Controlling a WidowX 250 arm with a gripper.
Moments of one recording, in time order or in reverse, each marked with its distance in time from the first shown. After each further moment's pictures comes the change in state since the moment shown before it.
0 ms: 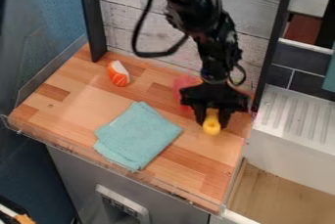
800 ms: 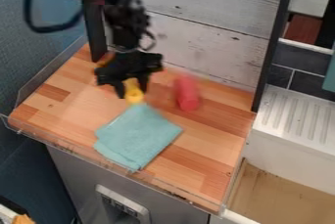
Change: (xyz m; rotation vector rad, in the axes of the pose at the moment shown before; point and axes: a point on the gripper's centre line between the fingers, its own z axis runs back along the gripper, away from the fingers) arm 0.006 0.143 0.044 0.126 -0.111 0.547
